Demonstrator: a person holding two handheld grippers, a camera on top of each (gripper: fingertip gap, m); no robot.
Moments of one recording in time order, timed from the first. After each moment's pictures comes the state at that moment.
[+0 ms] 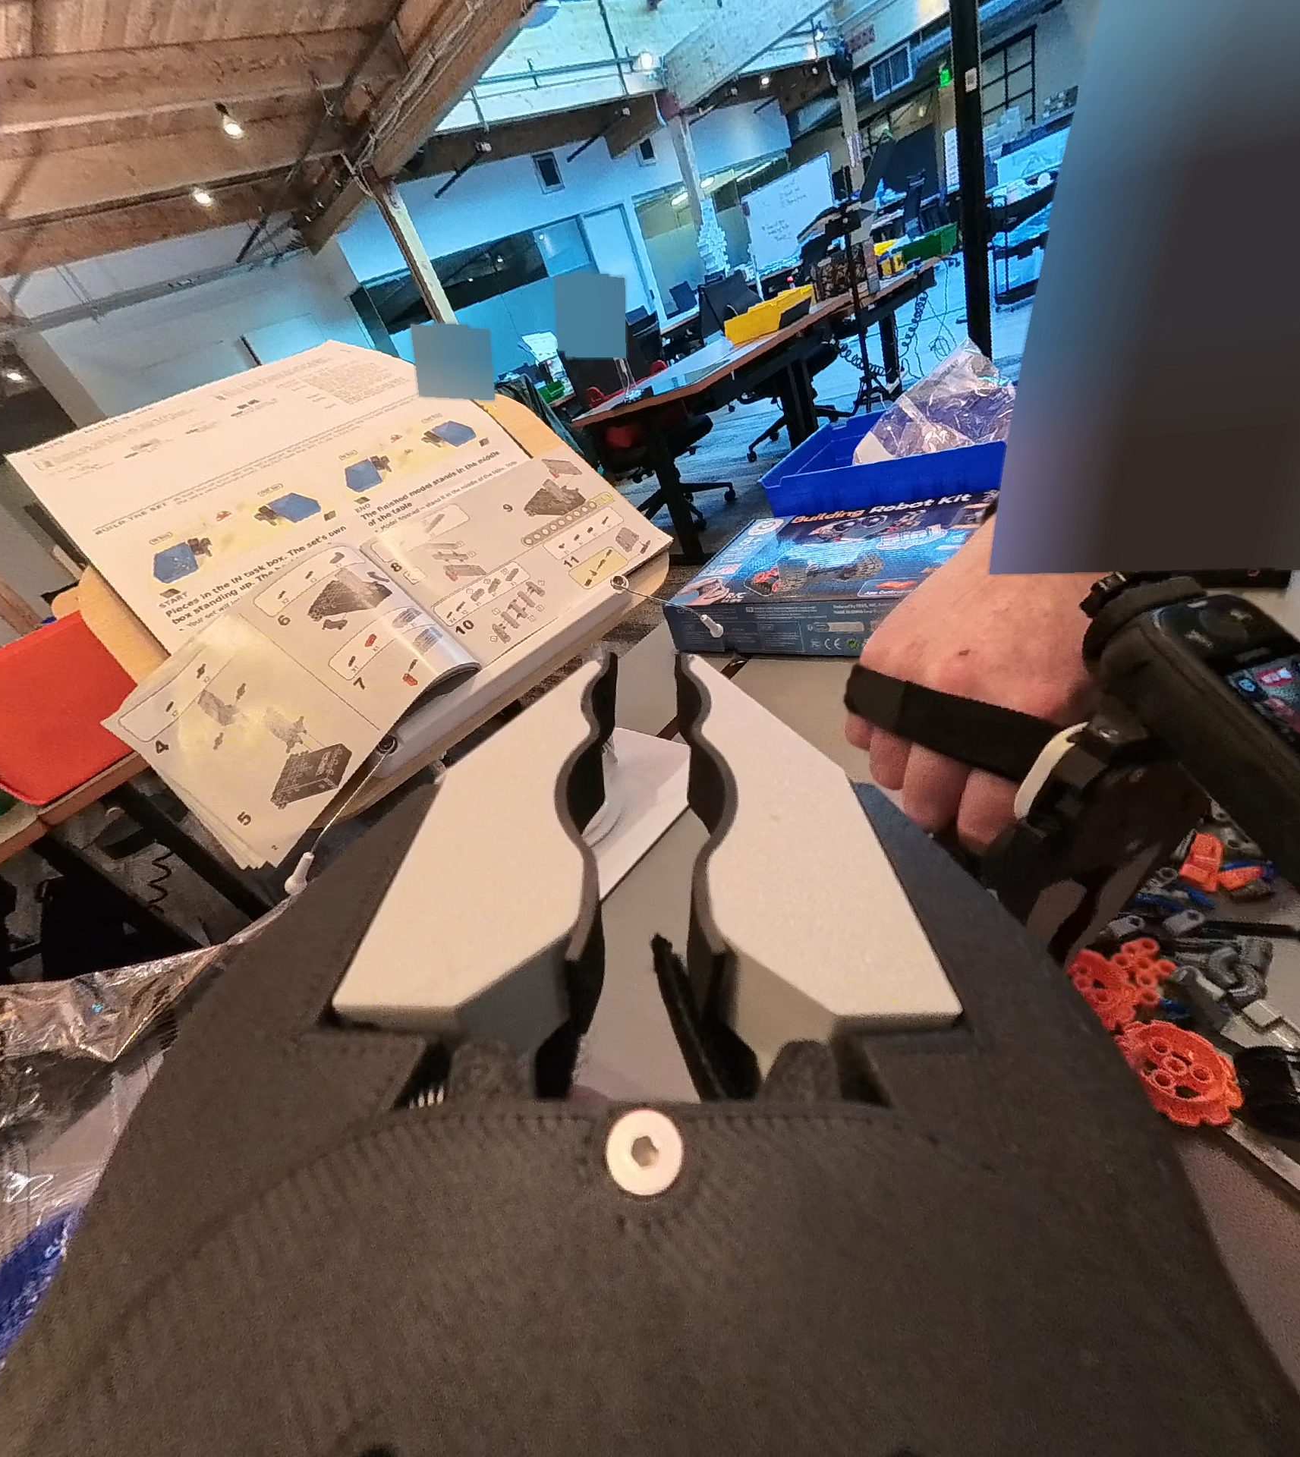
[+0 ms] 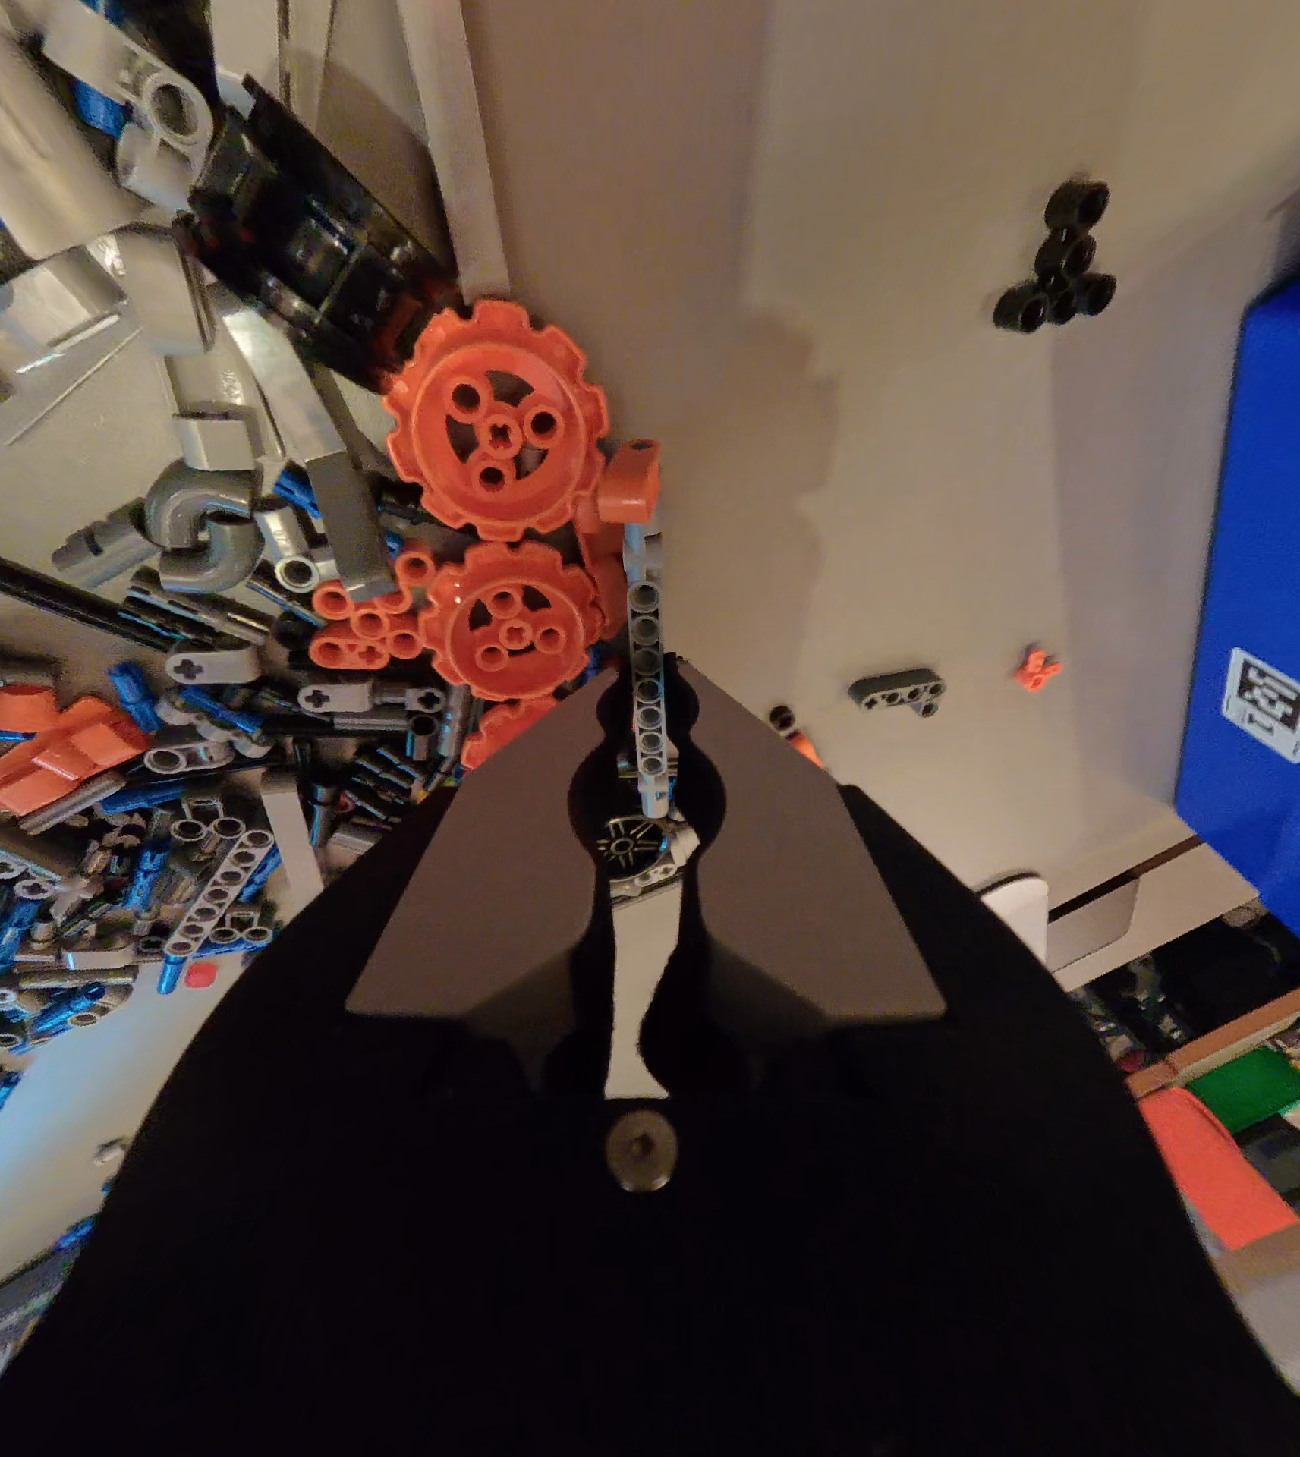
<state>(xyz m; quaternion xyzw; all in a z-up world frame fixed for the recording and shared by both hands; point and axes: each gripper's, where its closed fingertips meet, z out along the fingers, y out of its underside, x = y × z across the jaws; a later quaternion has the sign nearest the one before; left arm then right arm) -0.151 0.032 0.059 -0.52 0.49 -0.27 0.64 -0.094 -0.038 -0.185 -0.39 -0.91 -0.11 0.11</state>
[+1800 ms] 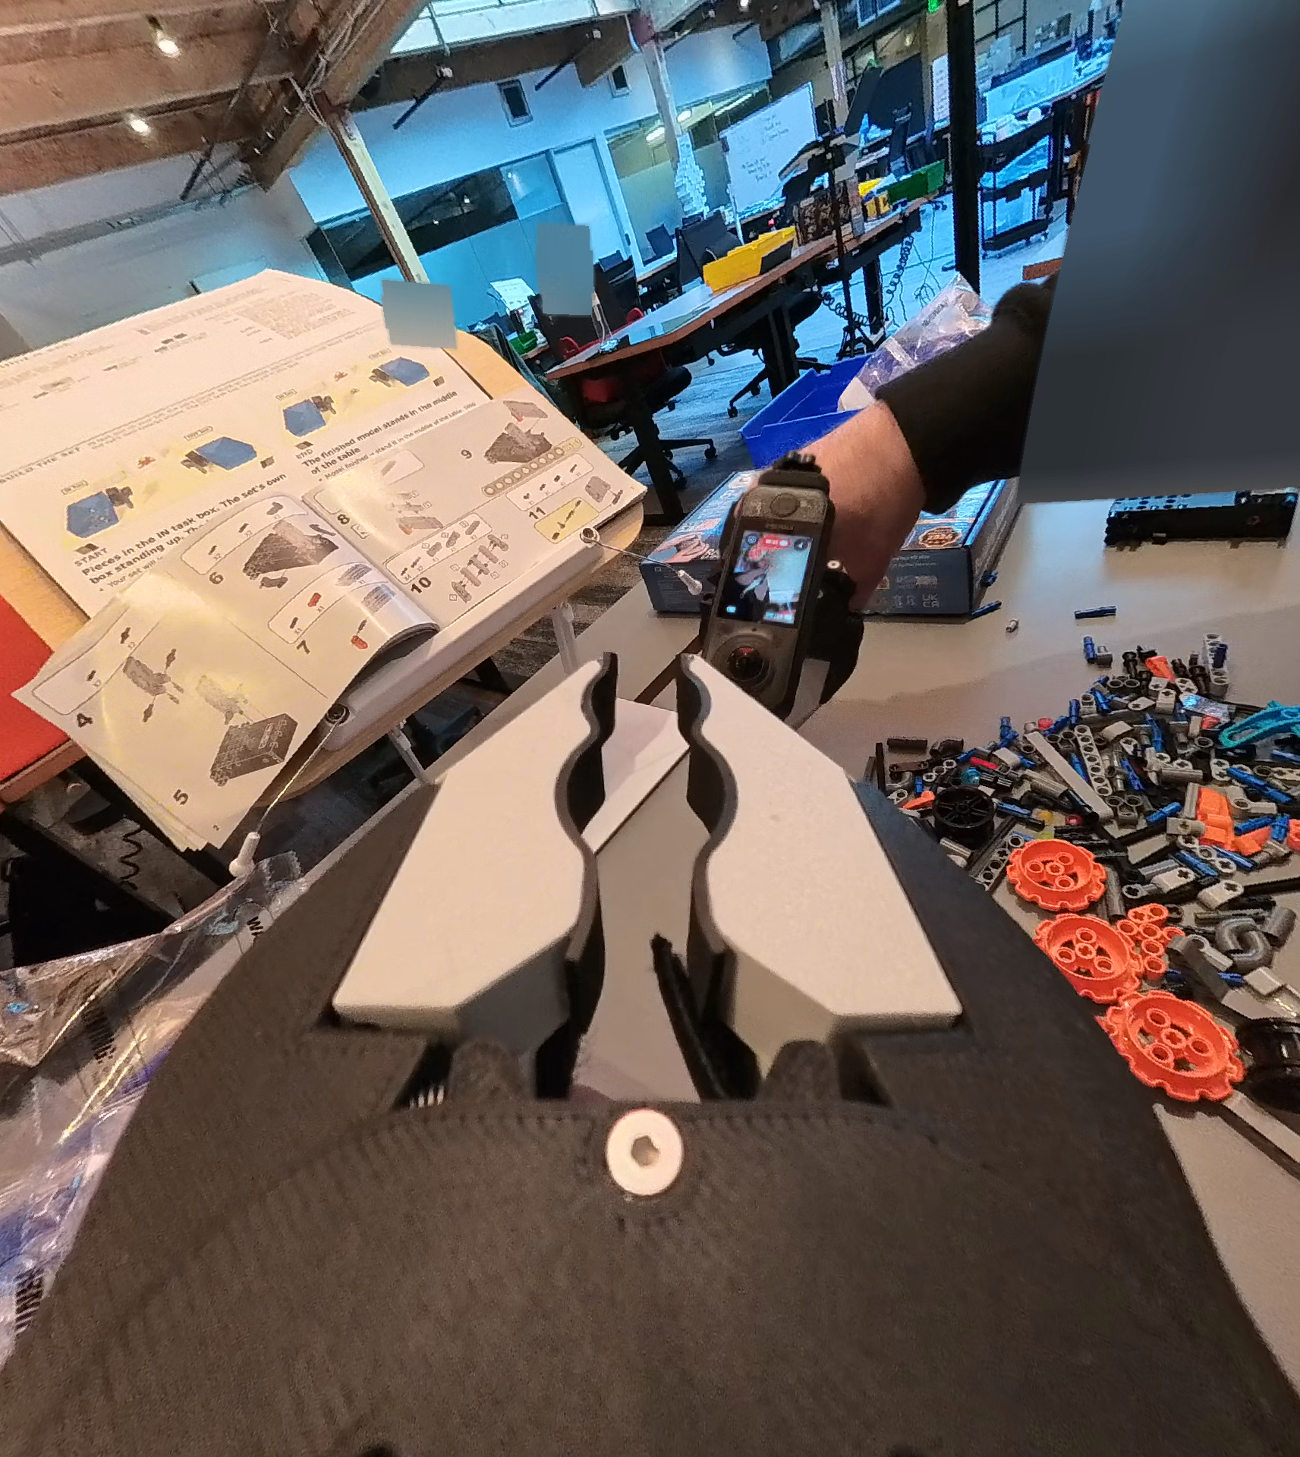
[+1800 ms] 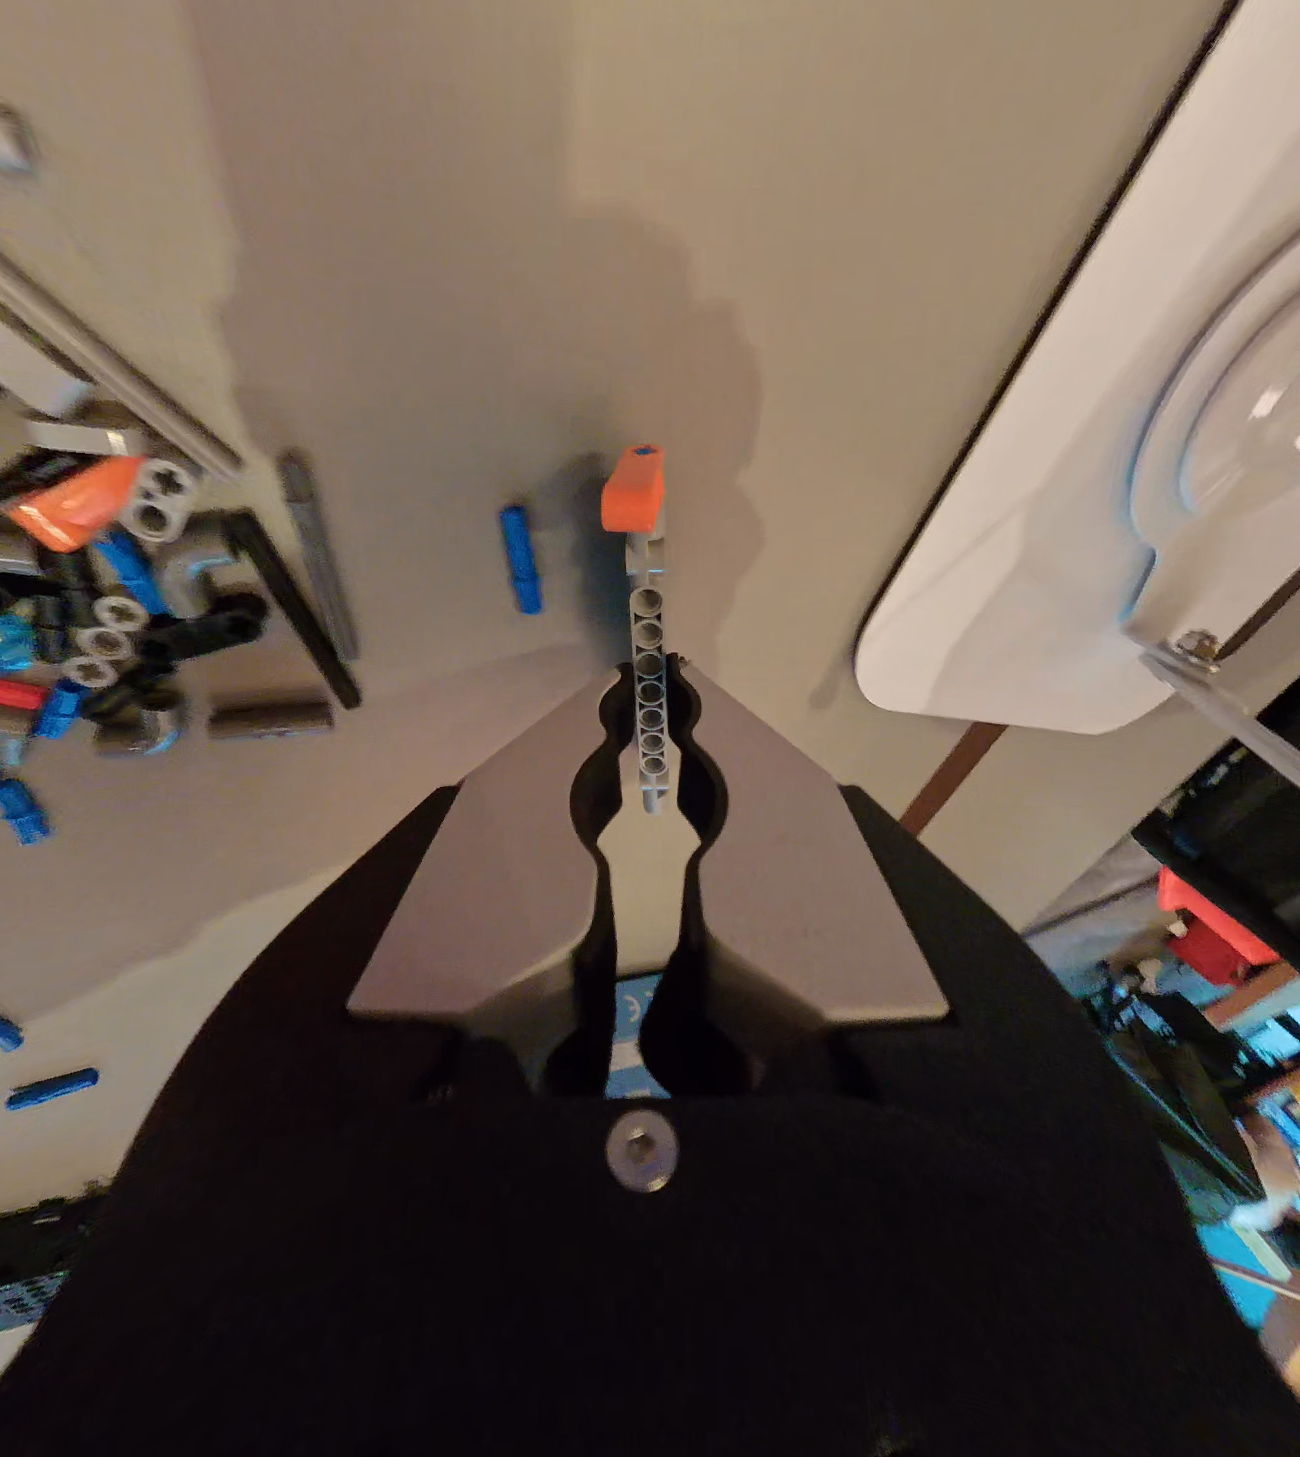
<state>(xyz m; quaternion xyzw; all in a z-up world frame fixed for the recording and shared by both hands) -0.137 0.037 0.035 -0.53 0.51 -0.27 0.62 0.059 0.098 -0.187 -0.70 -0.69 -0.15 0.06</state>
